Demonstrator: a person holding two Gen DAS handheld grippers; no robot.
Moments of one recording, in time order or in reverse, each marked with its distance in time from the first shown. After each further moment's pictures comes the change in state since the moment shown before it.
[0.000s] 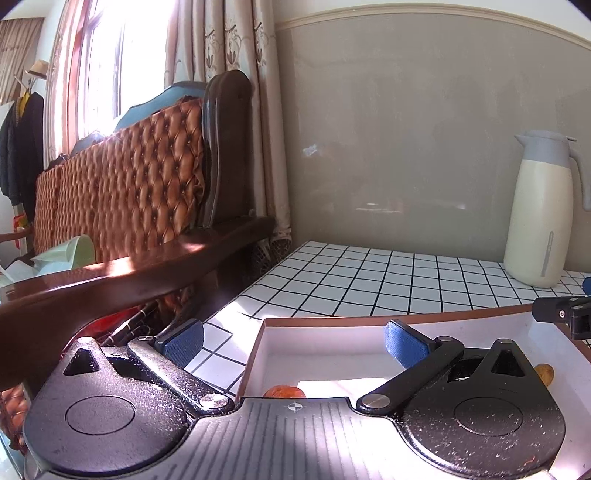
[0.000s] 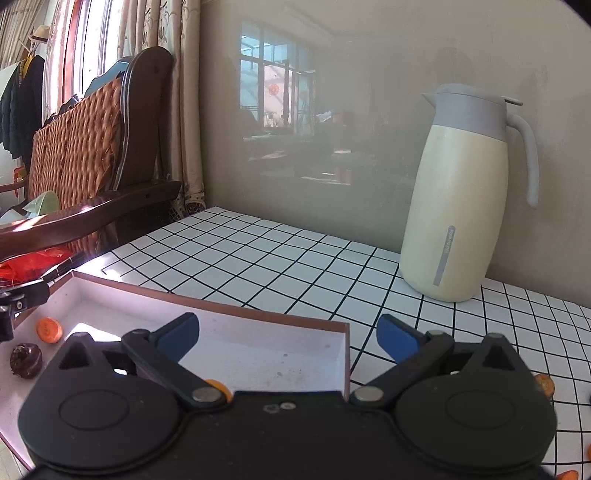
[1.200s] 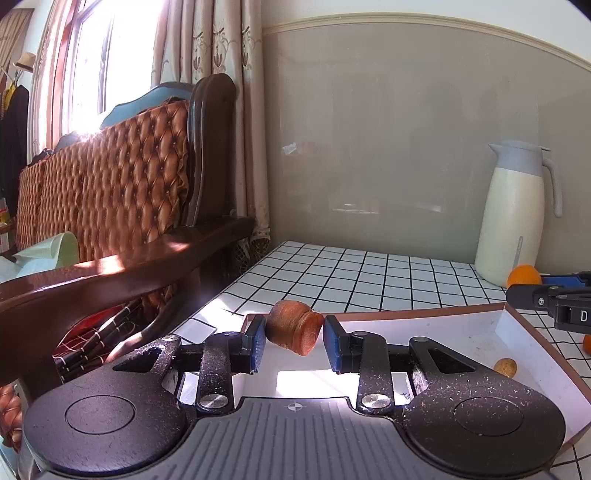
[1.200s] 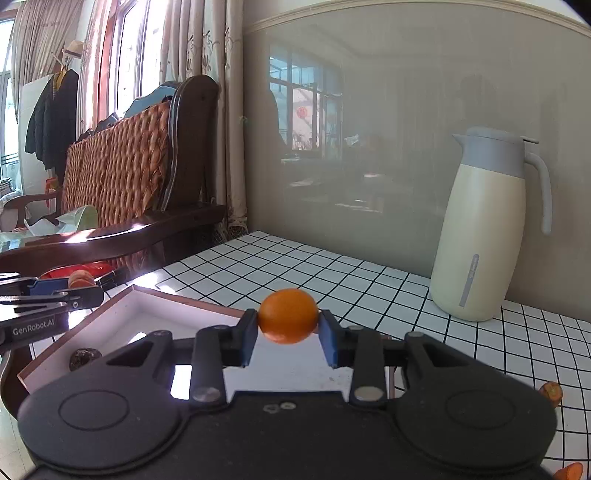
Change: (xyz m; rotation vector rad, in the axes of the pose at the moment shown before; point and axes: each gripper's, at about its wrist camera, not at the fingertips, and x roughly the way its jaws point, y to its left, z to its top) left arm -0.028 0.005 0.003 -0.019 0.010 -0.072; right arm -0.048 0.027 0.002 -0.025 -0.074 0.086
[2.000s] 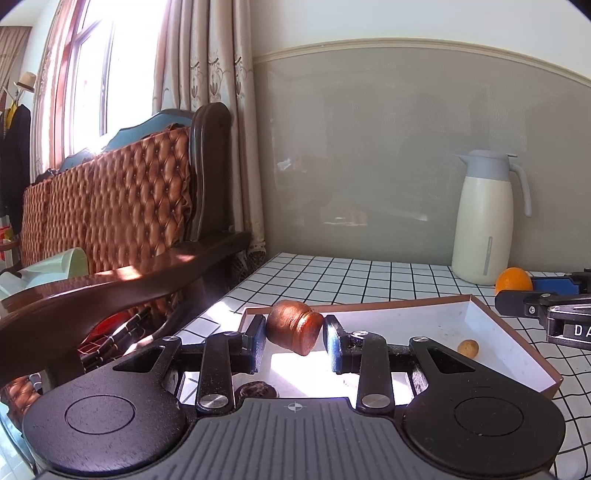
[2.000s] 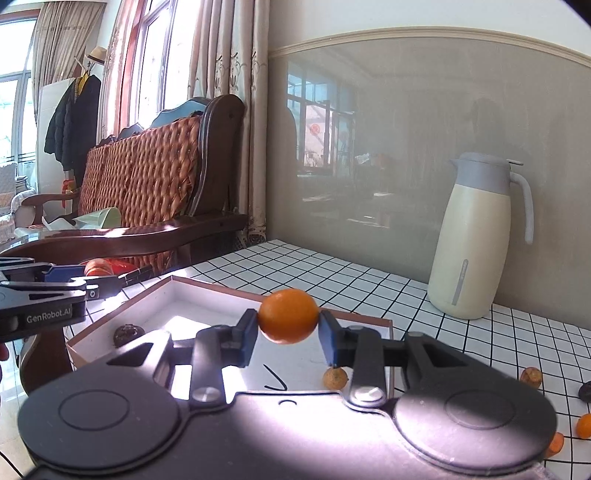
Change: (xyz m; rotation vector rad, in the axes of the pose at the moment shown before) left arm -0.069 -0.004 -0.013 0.032 -0.058 -0.002; right arm -0.060 0.019 -0.018 -0.041 -0.061 0.028
